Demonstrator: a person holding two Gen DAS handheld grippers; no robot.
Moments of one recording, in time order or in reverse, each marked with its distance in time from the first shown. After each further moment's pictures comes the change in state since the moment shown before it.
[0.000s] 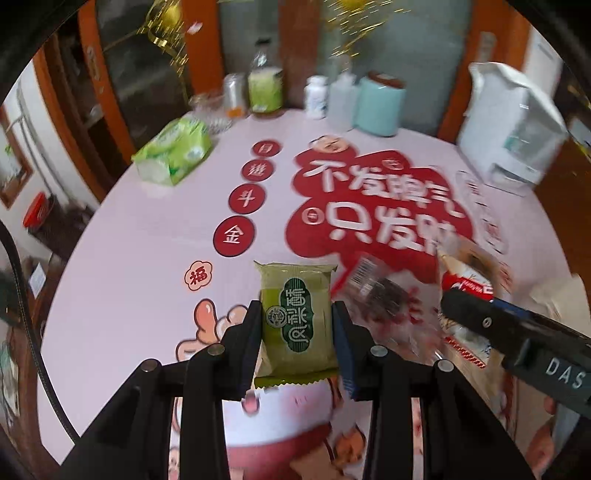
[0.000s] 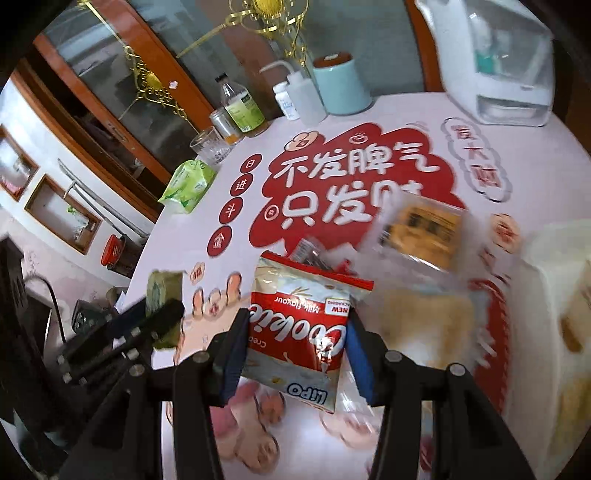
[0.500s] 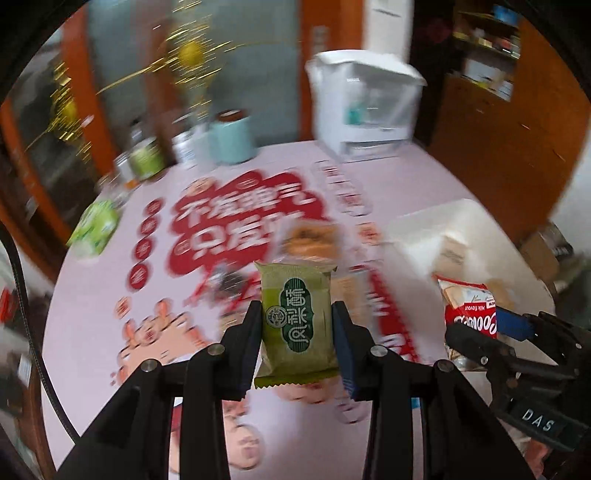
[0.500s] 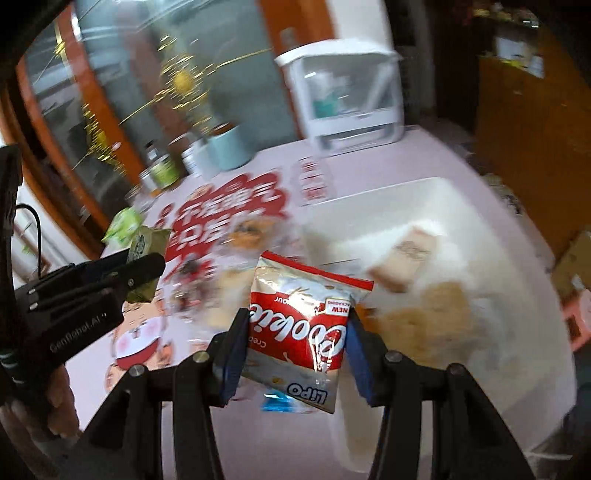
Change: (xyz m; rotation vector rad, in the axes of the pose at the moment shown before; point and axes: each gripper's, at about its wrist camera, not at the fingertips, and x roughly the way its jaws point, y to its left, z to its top) left arm -0.110 -0.149 -0.053 0.337 -0.096 -0.204; right arm -0.163 -0.119 -0.092 0.121 -0.224 -0.291
